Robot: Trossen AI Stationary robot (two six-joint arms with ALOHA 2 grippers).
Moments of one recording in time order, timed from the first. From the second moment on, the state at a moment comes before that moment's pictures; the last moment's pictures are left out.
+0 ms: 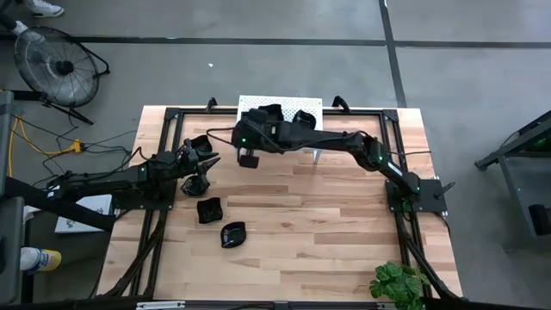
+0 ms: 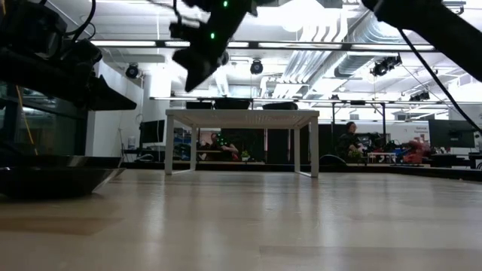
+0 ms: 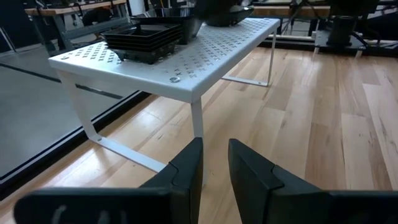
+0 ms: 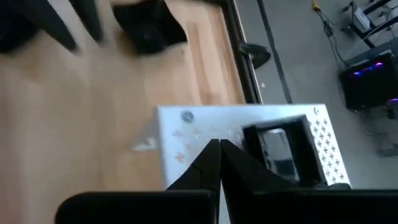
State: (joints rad) left arm 0.22 0.25 0.01 0.05 -0.27 0.00; right arm -0.13 2.32 2.31 -0.79 0.41 -0.22
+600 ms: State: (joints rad) left arm 0.22 0.25 0.01 0.05 -0.27 0.00; right arm 0.11 2.23 2.31 -1.02 0.08 0.11
